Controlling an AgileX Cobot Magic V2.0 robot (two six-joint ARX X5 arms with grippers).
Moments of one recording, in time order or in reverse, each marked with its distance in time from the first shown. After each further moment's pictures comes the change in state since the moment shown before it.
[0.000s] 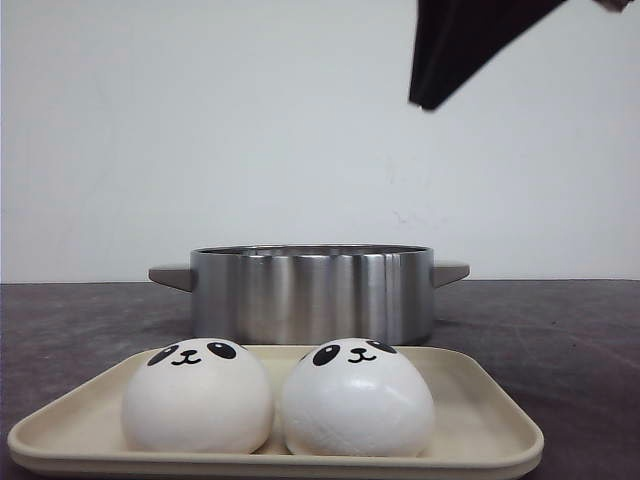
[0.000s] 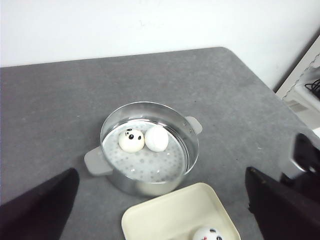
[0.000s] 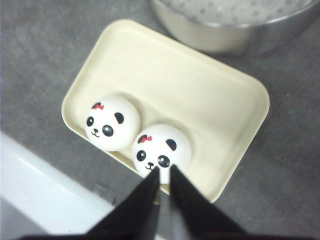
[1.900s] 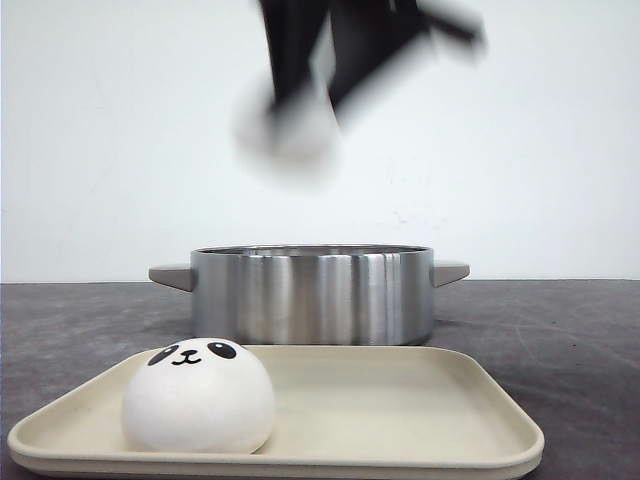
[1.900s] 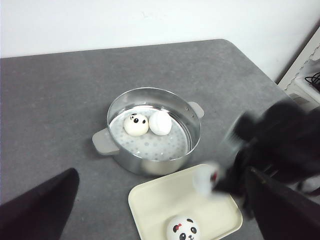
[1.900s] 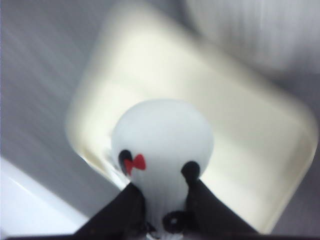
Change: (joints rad) left arm 0.000 -0.094 -0.033 -0.072 -0.001 0.013; right arm 0.056 0.247 0.267 0.045 0.105 0.008
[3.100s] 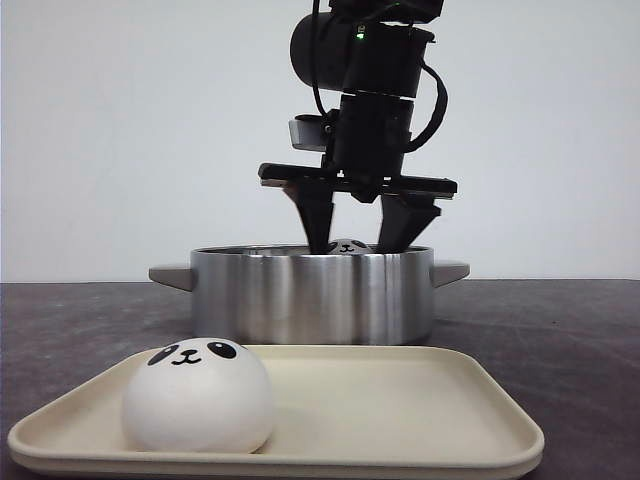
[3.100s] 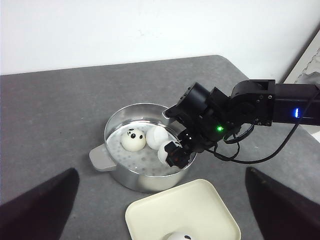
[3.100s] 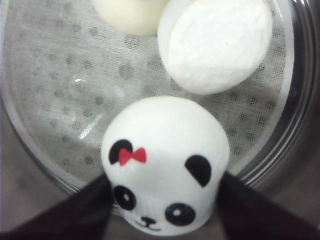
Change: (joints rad) left arm 0.000 0.000 0.000 0.052 0.000 0.001; right arm -0.344 0.484 0.186 0.059 -0.066 -0.176
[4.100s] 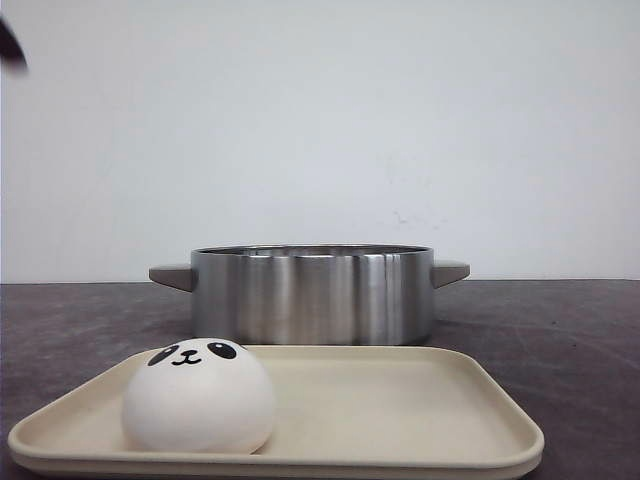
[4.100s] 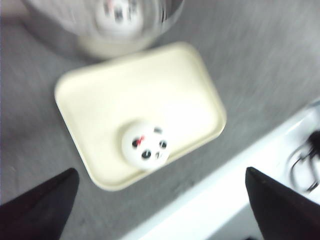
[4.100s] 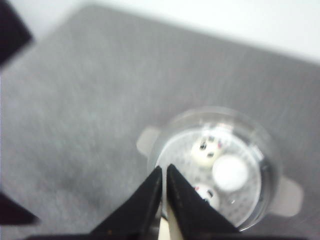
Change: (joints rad) left arm -0.071 0.224 -0.523 0.140 0.270 -0.099; right arm 0.171 -0.601 0.204 -0.105 0.117 -0.092
